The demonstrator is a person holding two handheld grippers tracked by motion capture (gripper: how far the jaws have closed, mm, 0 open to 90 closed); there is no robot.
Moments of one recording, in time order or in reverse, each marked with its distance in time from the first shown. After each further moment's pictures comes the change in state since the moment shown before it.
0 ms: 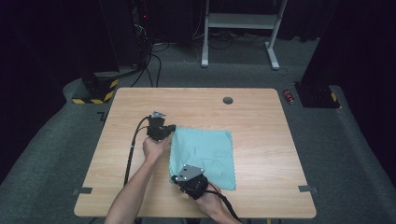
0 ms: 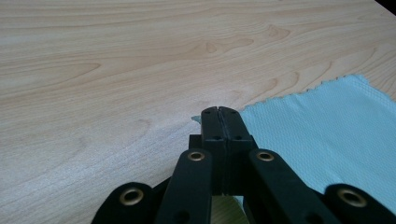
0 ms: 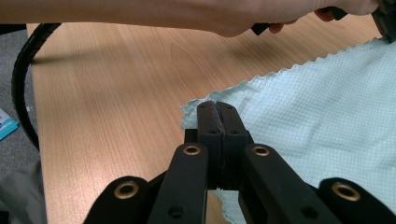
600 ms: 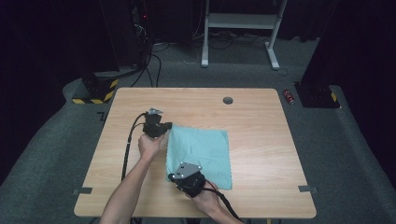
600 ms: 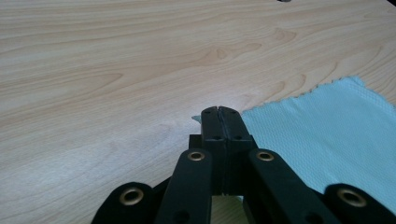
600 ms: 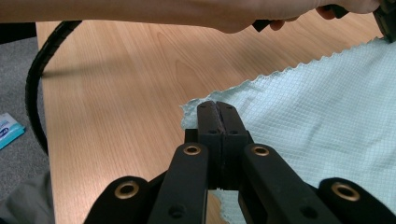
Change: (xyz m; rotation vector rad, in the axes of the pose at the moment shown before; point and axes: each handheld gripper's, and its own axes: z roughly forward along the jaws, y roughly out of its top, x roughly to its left) left arm 0.009 0.012 -0.014 0.018 0.024 0.027; right arm 0.001 0.014 0.001 -0.021 0.019 -0.002
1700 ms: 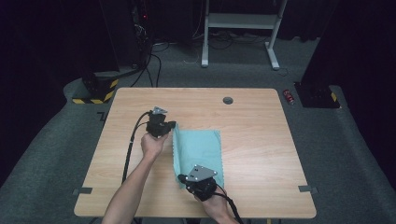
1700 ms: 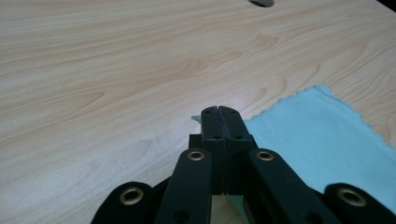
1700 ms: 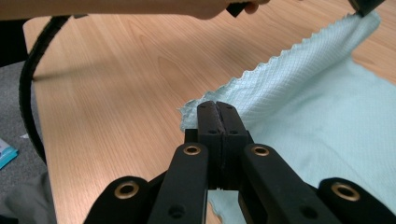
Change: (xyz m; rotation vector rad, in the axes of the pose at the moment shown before) left arm -0.025 0.011 0.003 -0.017 -0.012 0.070; right arm -0.007 -0.029 -0.024 -0.059 -0.057 0.089
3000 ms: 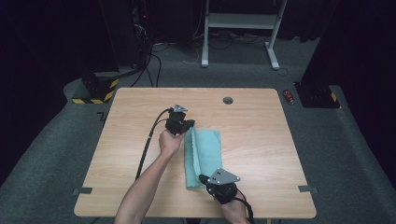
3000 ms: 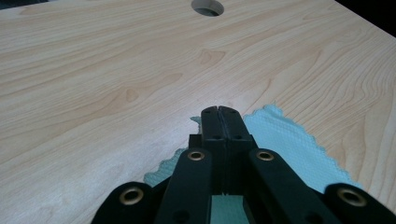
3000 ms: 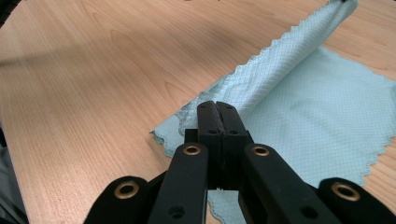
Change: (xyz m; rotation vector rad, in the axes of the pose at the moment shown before) left arm -0.046 0.023 0.036 0.006 -0.077 0.062; right arm -0.022 -0.035 -0.040 0.008 -0.123 0.047
